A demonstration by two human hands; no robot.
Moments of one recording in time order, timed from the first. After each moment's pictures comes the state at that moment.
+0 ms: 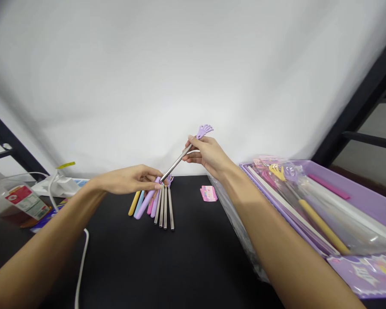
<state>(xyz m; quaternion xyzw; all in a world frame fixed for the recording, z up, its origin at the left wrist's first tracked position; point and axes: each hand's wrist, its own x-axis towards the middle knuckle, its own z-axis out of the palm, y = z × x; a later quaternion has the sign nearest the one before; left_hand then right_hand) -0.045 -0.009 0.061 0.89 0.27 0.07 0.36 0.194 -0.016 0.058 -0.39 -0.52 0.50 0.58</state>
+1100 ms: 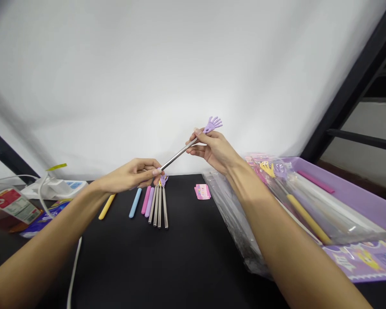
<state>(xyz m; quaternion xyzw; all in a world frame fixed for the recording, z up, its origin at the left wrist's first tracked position) -0.025 -0.016 0.057 0.82 0.28 0.20 0.45 0.230 -0.020 0.059 -0.28 -0.54 0.52 0.60</state>
